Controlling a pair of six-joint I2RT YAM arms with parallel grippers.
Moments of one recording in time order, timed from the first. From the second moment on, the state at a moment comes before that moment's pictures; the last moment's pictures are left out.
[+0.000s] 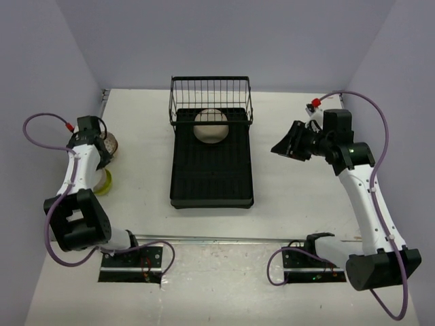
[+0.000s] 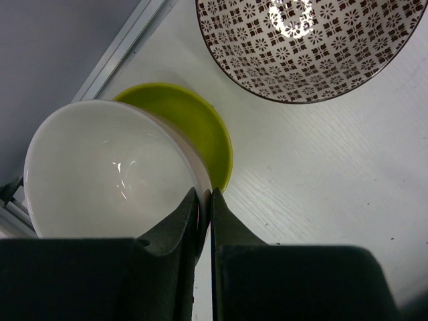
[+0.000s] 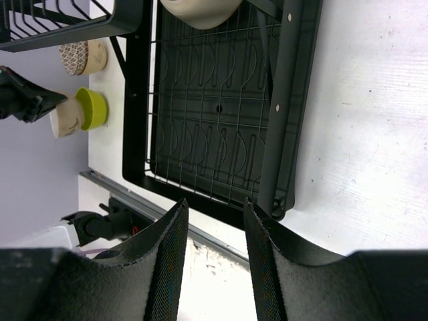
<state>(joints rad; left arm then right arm) 0.29 1.40 1.09 -0.73 -0.33 -0.36 0.12 1.13 1.22 -0.82 -0.52 0.49</state>
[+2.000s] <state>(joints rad) 0.31 1.53 1.12 -0.69 -0.24 -0.33 0.12 1.02 1.16 -0.81 -0.49 0.58</state>
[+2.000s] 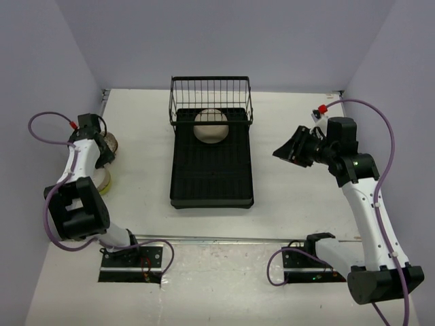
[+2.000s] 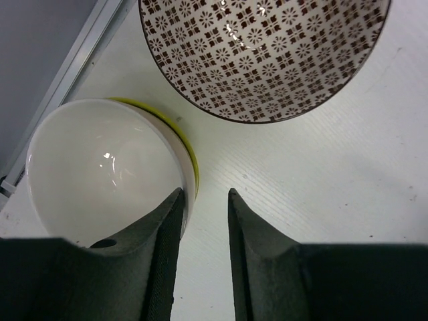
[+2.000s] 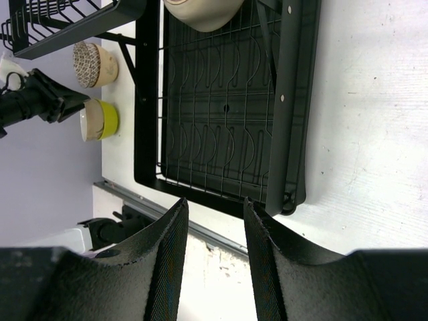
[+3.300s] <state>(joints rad) 0.25 1.35 1.10 -0.57 0.40 -0.59 0.12 0.99 1.10 -0.81 -0.57 0.49</state>
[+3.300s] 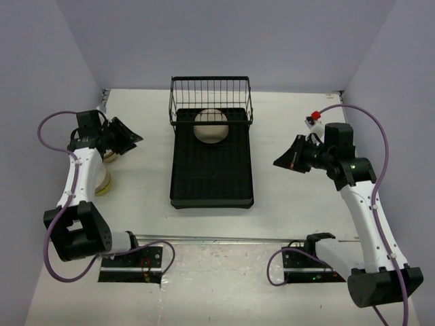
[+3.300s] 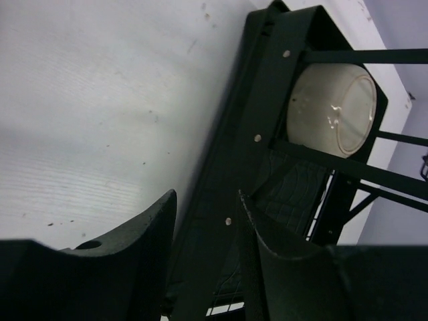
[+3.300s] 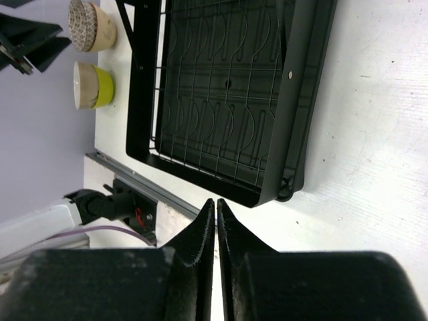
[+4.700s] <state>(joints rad) 0.07 1.12 0.99 -0.42 0.47 -0.81 0.15 1.03 1.07 -0.78 -0.65 0.45</state>
